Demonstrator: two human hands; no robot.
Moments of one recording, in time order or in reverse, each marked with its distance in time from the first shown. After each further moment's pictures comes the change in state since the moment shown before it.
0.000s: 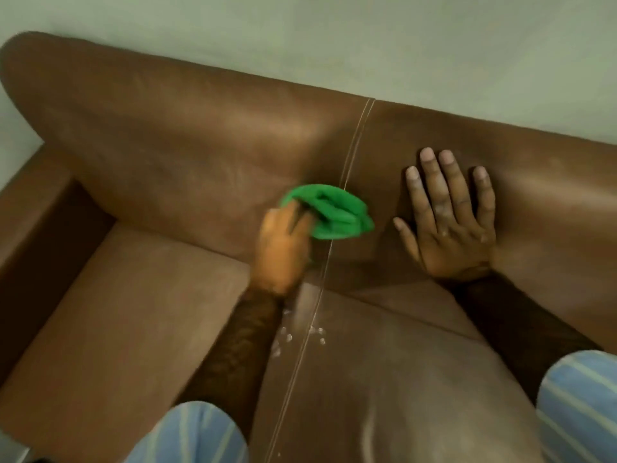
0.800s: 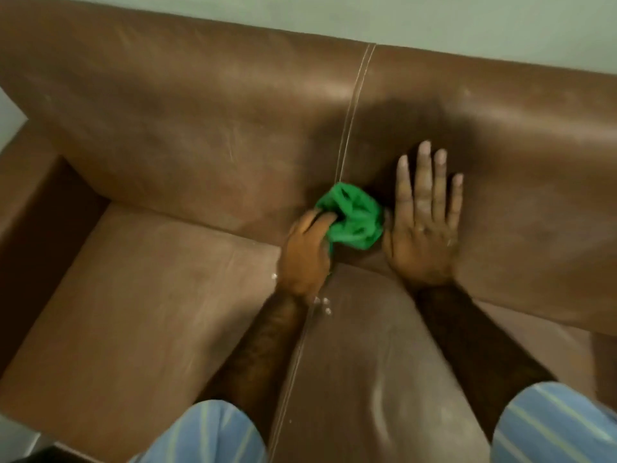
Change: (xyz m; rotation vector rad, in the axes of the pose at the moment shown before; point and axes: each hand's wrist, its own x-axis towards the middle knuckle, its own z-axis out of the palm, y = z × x) left_hand -0.060 0.021 0.026 -0.245 -0.191 -0.257; right_hand -0.021 -0.085 -0.049 0.201 -0.264 0.348
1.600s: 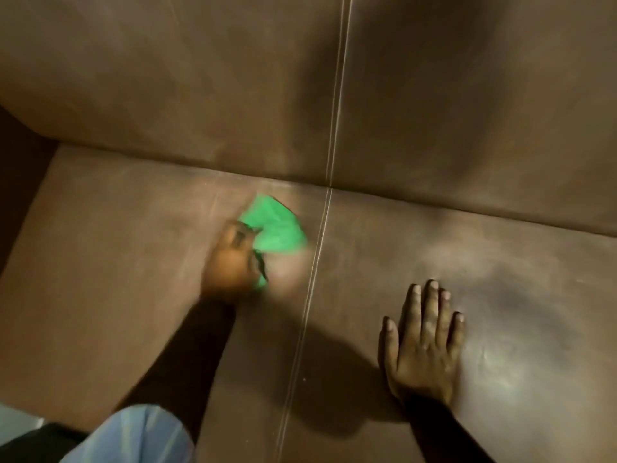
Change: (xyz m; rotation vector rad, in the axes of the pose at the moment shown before) left_hand -0.109 -0.178 -0.001 0.344 -0.303 -0.032; right_hand -0.335 -0.052 0.030 -0.023 -0.633 0.434
